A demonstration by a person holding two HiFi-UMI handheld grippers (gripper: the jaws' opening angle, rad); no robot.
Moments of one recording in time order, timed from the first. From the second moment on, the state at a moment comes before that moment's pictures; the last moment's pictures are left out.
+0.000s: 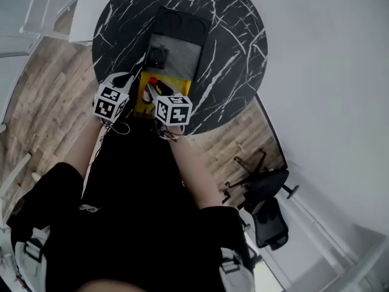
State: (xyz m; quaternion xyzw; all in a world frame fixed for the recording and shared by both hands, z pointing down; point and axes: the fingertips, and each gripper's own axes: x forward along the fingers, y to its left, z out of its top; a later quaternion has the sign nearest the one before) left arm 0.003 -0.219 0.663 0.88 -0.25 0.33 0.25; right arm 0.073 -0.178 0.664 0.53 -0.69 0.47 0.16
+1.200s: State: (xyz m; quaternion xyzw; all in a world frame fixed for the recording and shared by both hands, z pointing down) left arm -0.025 -0.181 0.651 0.83 -0.36 0.30 0.29; right arm 0.068 -0.178 0.673 0.45 -0.74 0.46 0.20
